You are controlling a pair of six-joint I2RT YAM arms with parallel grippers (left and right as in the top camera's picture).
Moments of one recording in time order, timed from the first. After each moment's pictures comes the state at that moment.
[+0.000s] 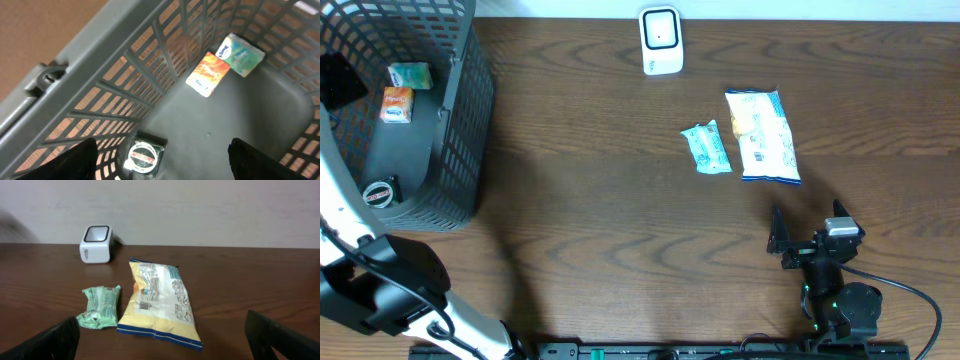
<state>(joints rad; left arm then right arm) 0.54 1.89 2.05 -1.11 -0.17 -0.05 0.01 0.01 0.01 -0.07 -0.08 0.01</state>
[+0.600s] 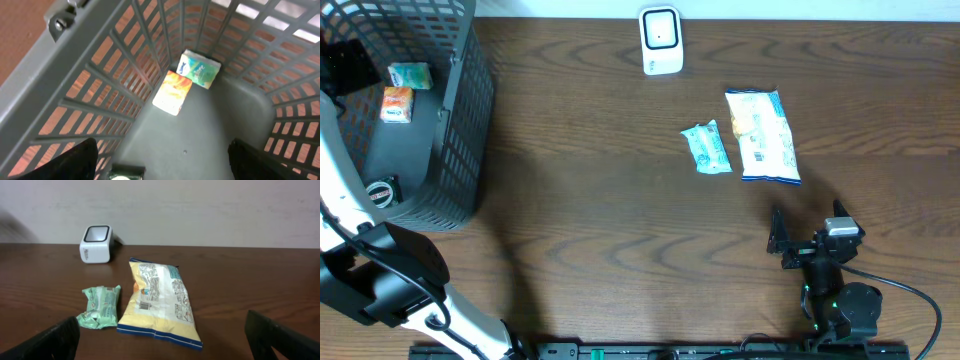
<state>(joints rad) 0.53 1.92 2.05 -0.99 0.00 0.08 0.01 0.01 0.01 -0.07 -0.08 0.01</state>
